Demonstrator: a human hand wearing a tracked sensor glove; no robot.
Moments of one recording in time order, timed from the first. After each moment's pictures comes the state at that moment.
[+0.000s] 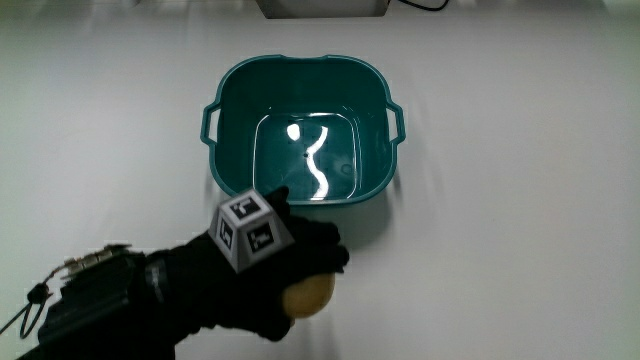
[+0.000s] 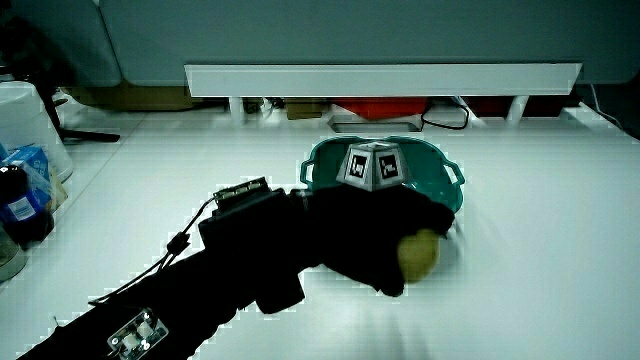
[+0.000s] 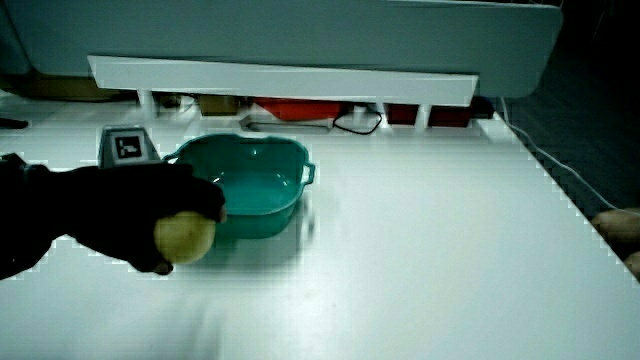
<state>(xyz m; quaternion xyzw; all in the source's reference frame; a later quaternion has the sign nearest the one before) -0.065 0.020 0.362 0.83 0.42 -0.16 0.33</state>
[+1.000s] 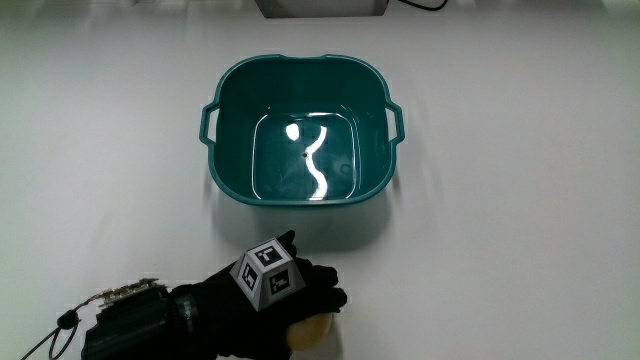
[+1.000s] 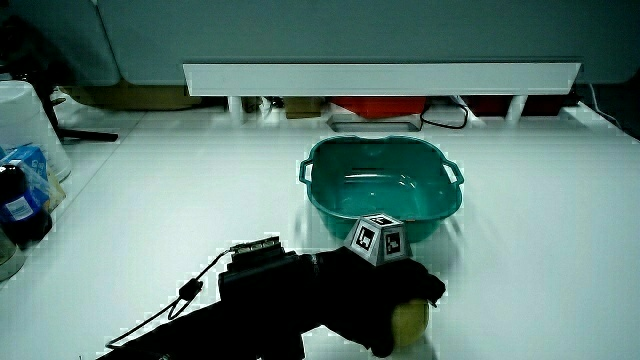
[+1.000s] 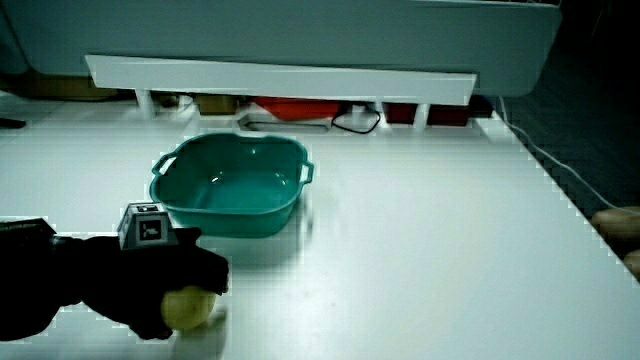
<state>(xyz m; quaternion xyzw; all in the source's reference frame) -0.056 0.068 0.429 0.80 0.42 -0.15 0.41</state>
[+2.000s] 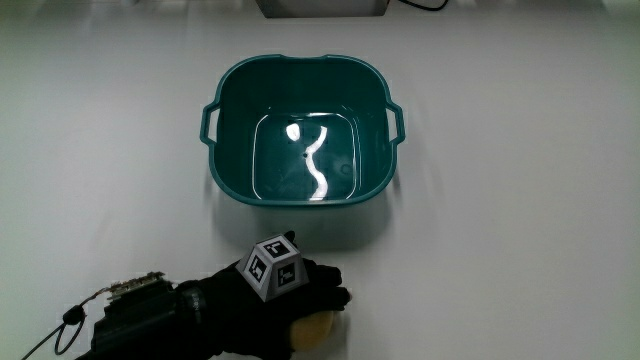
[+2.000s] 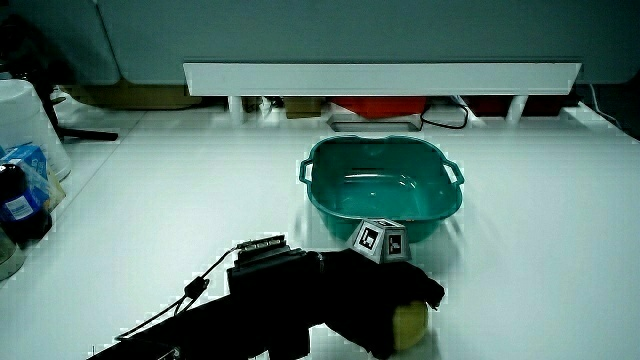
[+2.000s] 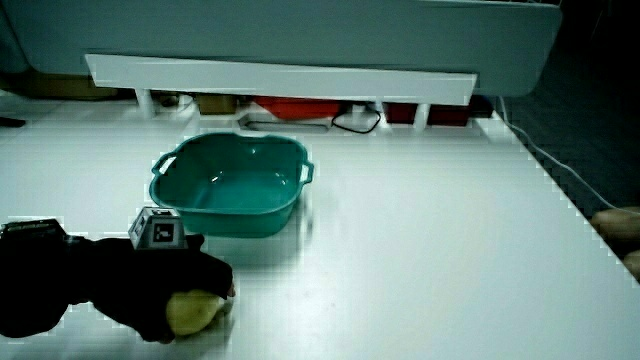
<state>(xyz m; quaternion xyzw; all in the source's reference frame) -0.050 0.064 0.445 0.77 0.40 -0.13 0.48</state>
